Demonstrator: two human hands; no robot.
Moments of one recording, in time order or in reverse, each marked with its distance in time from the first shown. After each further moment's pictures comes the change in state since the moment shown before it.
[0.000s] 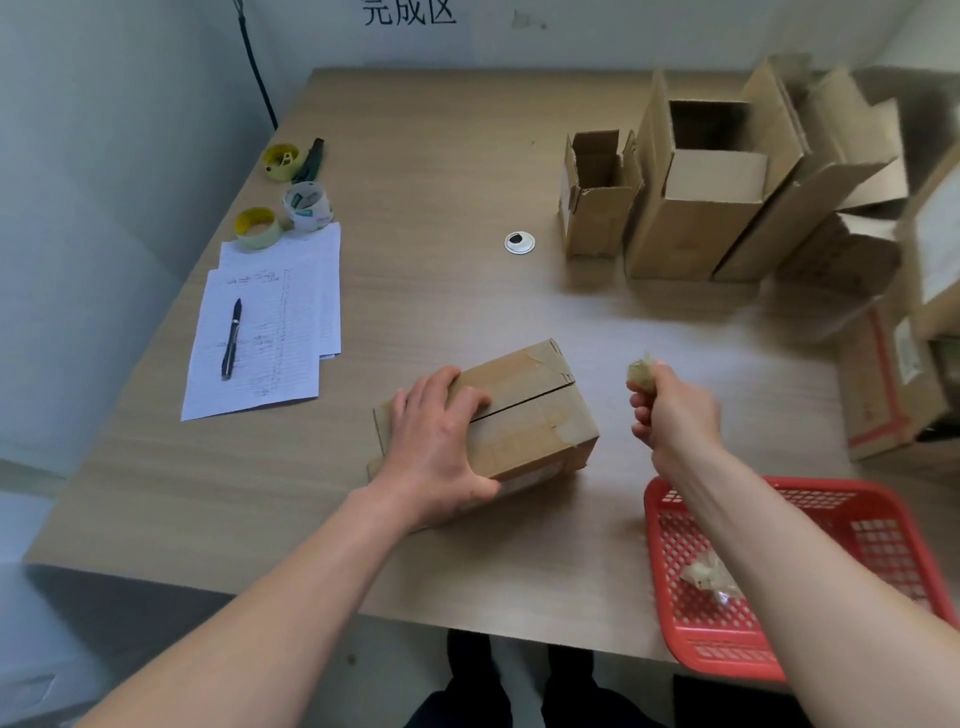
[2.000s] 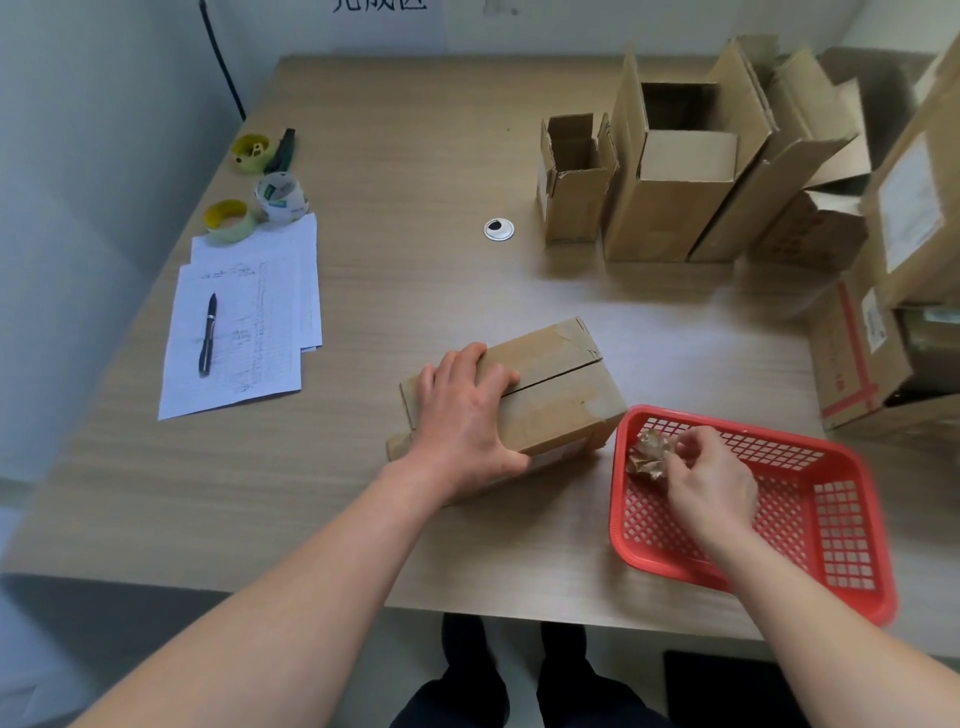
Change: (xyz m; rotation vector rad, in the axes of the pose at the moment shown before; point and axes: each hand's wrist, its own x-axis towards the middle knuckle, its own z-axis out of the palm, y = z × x) left_hand 0.015 0.035 0.012 0.020 0.005 0.089; right_hand 0.002 0.084 -0.092 -0.968 0.213 -0.405
